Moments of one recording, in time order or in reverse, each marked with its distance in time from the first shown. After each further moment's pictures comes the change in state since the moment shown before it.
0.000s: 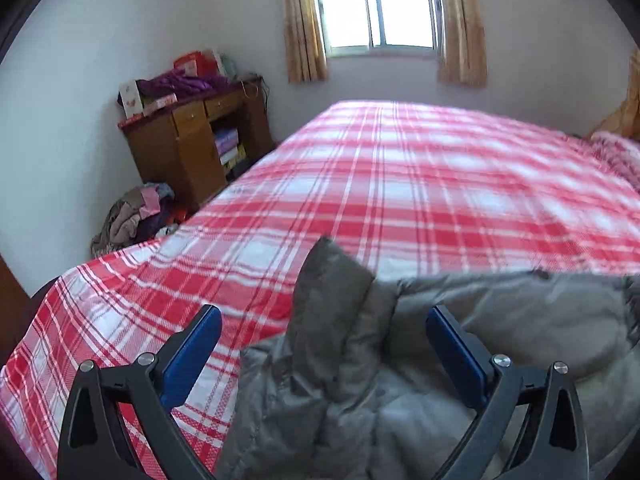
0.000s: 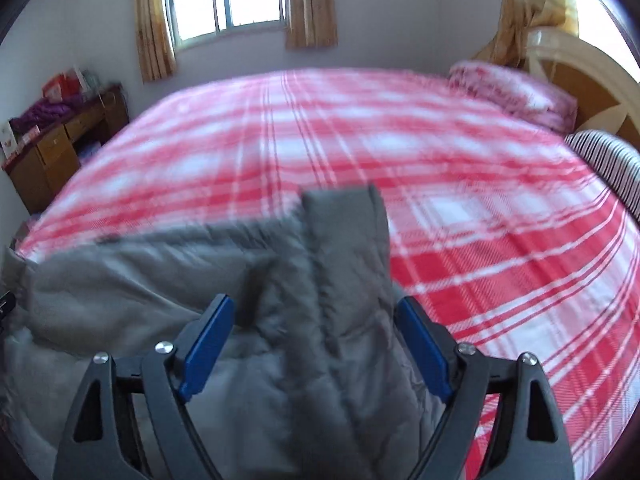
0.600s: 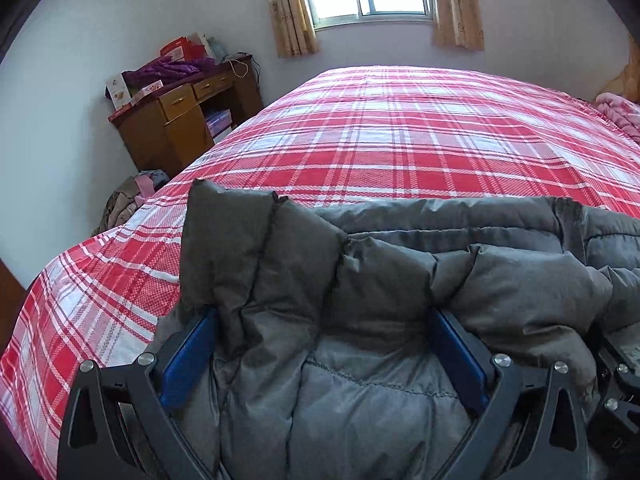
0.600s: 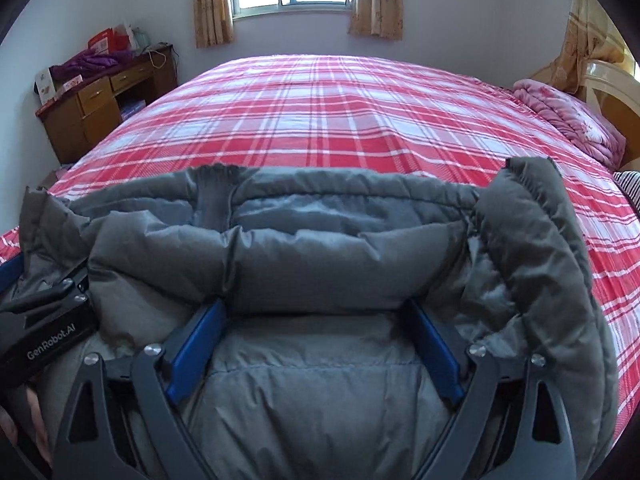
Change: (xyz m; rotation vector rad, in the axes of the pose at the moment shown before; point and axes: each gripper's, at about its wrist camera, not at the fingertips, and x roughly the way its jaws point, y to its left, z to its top) left arm 0.061 -0.053 -0.036 0.072 0.105 0.050; right arm 0.048 0.102 -0.024 -0.160 0.087 0.100
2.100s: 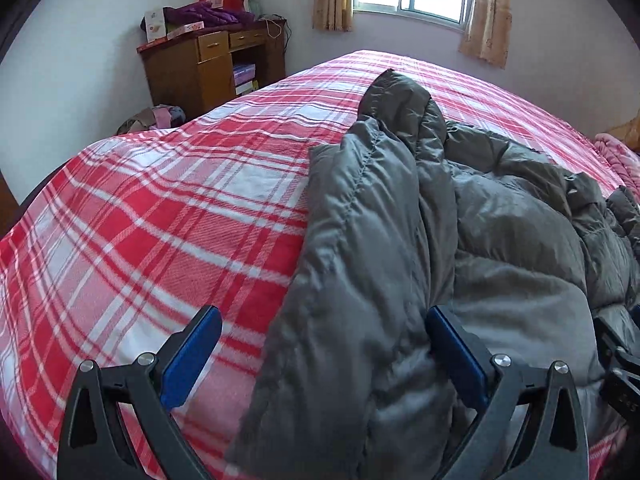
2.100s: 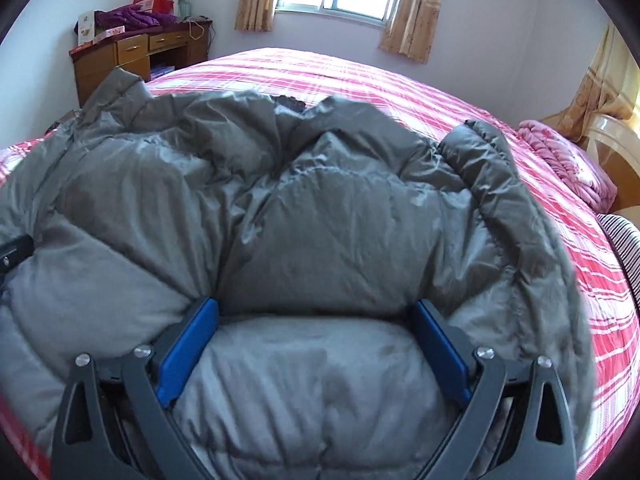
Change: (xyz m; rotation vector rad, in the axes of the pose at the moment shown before) left arm -0.090 0.135 -0.118 -0.196 0.086 -0.103; right arm -0.081 0.026 -0.090 -0.192 -0.023 -0.043
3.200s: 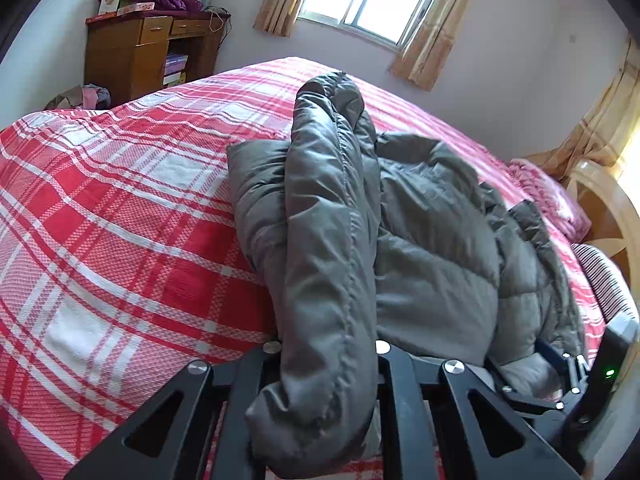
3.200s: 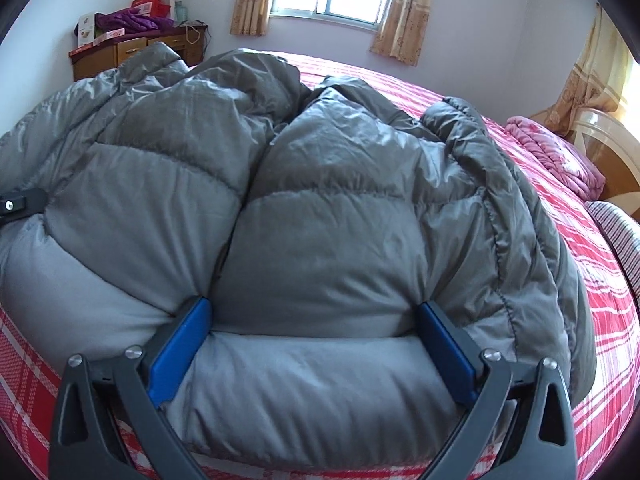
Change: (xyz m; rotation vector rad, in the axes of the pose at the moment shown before) left arm -0.018 0.005 -0.007 -0.052 -0.020 -0.399; right arm -0.018 0.015 -0.043 0.009 -0.028 -0.034
